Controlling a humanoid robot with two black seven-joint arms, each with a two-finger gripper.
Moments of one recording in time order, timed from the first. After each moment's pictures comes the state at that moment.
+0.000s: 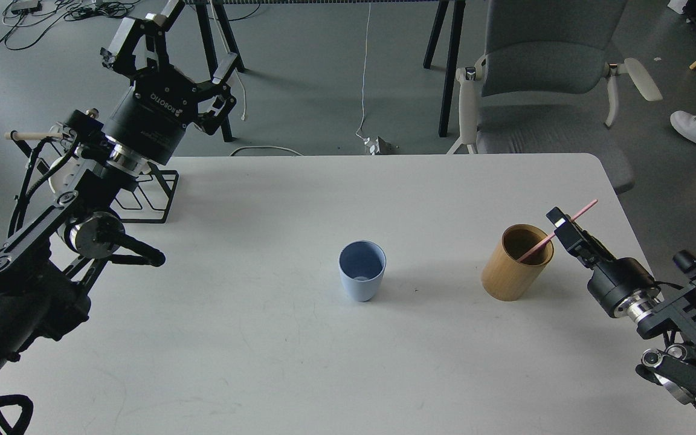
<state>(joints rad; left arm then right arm) -0.59 0.35 -1.00 -1.09 0.53 -0.49 -0.49 0.40 -0.68 0.37 1.09 -1.05 -0.49 0.49</state>
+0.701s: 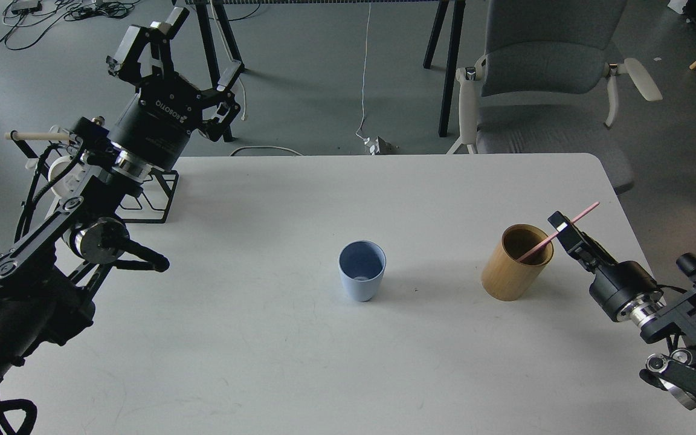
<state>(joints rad) -0.57 0.34 -1.00 -1.09 0.53 -0.49 -0.49 0.39 -0.70 0.37 1.14 -1.05 -0.49 0.49</state>
